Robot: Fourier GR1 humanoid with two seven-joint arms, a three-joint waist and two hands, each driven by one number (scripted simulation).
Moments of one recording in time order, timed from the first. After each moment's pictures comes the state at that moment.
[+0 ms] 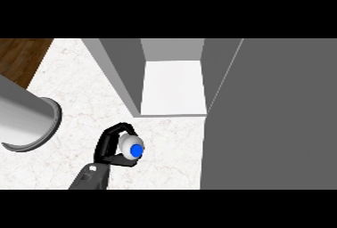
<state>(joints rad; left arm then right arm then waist) -0.33 0.03 0.02 -0.58 0.00 -0.07 -0.93 1.06 -0.31 0.39 -2.50 -0.03 0.25 -0.43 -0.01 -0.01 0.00</state>
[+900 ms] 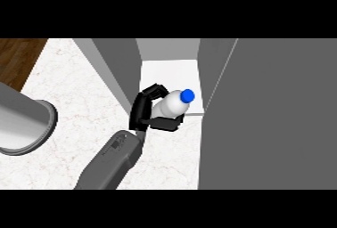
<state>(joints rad) -0.56 0.00 -0.39 -0.86 0.36 0.37 -0.45 1.07 -0.32 0.32 -2.49 -0.05 0.26 -0.47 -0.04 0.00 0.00</state>
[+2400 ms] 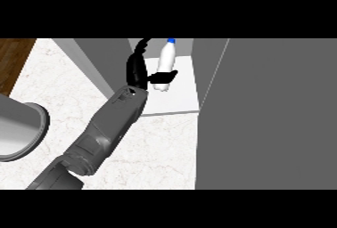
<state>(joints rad) -1.11 0.01 -0.34 -0.19 0.37 0.81 -0.42 1.06 -0.33 0.21 -2.47 -0.10 0.36 -0.54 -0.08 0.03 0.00</state>
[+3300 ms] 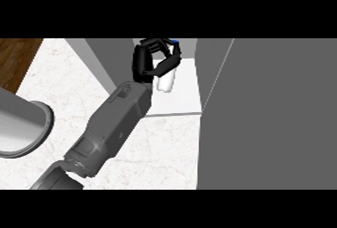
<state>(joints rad) -1.07 0.00 -0.22 -0.41 0.58 0.46 -0.68 1.07 -0.32 0.24 -2.48 -0.10 0.39 -0.53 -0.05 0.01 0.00</state>
